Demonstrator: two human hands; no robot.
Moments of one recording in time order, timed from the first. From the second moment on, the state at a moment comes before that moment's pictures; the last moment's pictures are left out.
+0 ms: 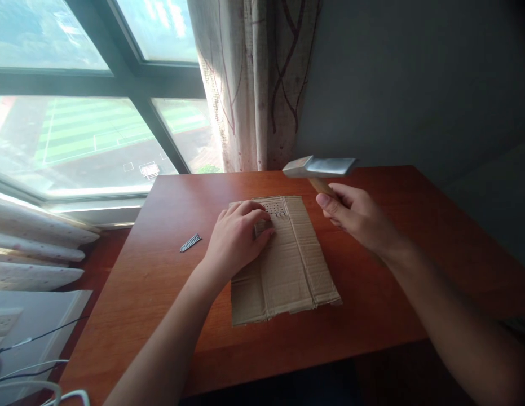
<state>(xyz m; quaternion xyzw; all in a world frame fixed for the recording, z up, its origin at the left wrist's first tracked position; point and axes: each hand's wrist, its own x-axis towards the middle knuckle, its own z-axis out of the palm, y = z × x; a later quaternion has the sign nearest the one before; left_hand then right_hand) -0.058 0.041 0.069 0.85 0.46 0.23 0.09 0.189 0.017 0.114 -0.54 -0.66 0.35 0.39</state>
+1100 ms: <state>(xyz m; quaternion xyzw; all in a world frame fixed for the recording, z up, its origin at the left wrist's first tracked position) -0.146 0.037 0.065 0.73 0.63 0.26 0.02 0.195 0.009 0.074 -0.36 -0.49 0.33 0.72</state>
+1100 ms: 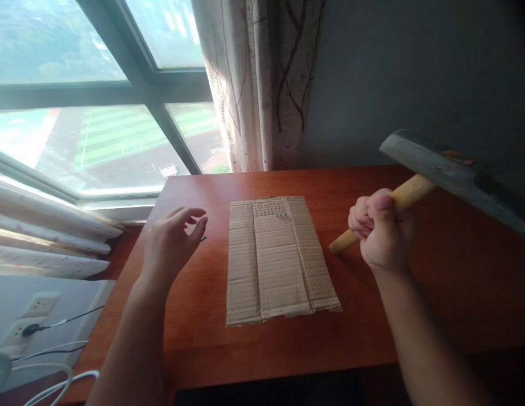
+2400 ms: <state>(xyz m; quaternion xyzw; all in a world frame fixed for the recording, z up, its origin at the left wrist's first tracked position) -0.160 0.012 0.034 0.73 0.68 -0.02 -0.04 0.192 0.009 0.073 -0.38 -0.49 0.30 0.72</state>
